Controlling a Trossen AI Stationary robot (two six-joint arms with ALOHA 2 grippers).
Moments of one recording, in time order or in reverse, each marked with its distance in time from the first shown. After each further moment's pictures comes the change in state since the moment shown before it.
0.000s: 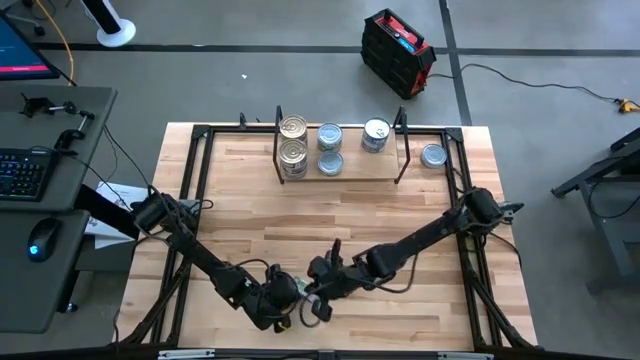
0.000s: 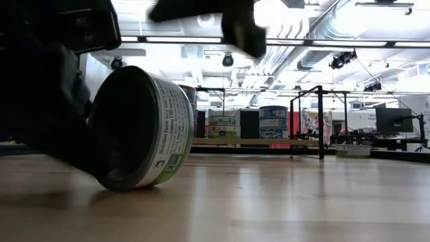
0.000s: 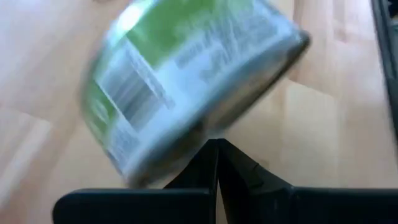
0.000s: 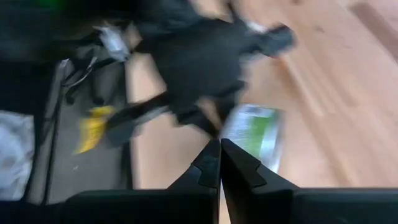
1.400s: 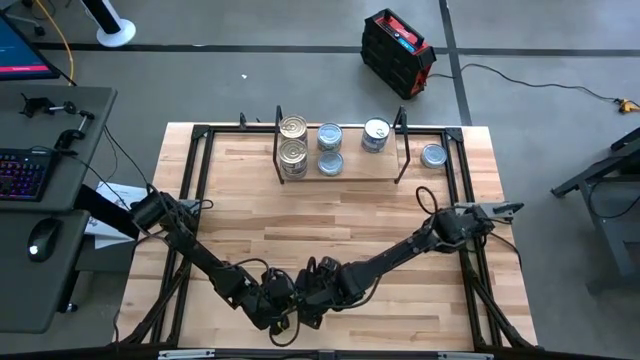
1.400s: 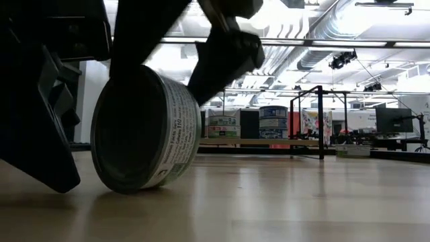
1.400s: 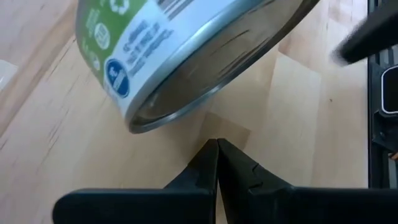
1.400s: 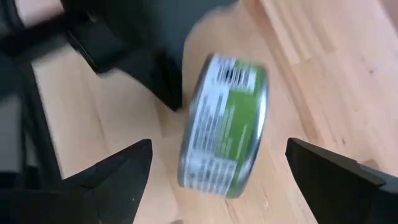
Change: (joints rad) left arm 0.004 -0.016 -0.001 -0.033 0.129 -0.123; right arm 0.017 0.319 0.548 -0.649 0.032 0.046
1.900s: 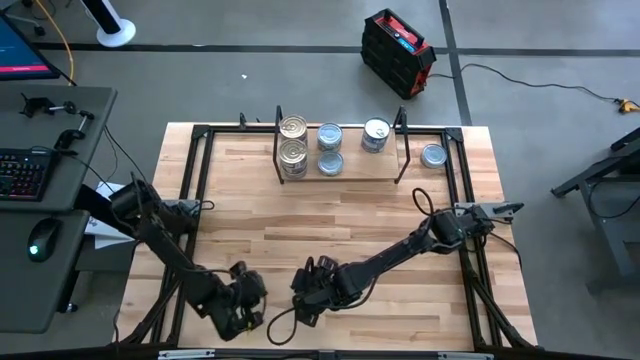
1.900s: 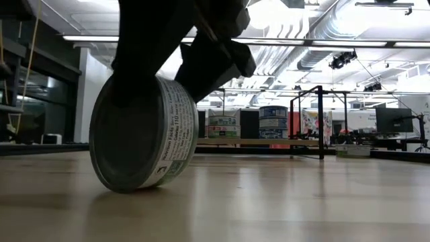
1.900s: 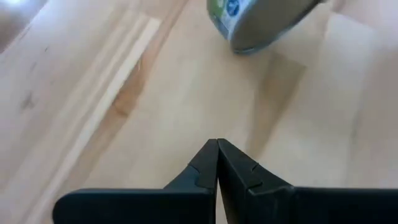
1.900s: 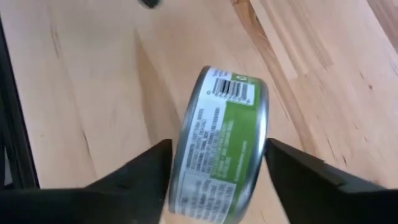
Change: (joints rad) left arm -0.170 -0.167 0.001 -0.489 -0.163 -0.227; right arm -0.006 0.033 -0.001 0.042 0.046 -0.022
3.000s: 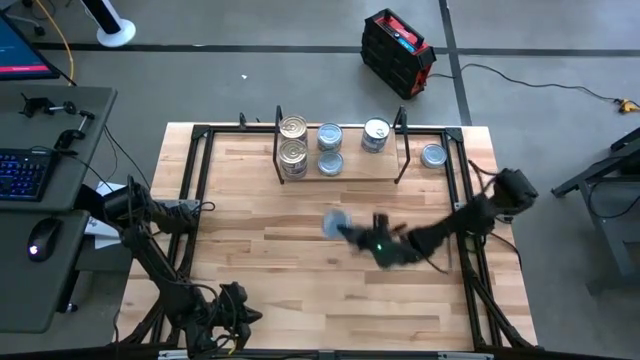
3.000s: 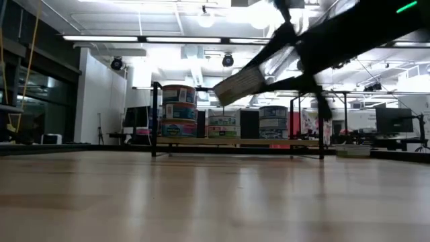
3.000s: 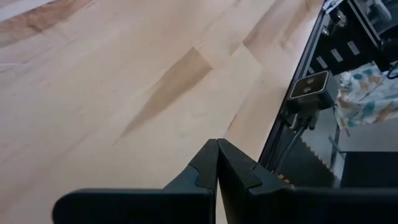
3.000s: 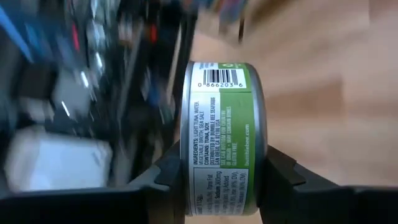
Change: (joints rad) left arm -0.185 -0.010 0.001 0.183 -0.166 -0.461; right arm 0.003 -0.672 -1.293 1.250 0.613 0.831
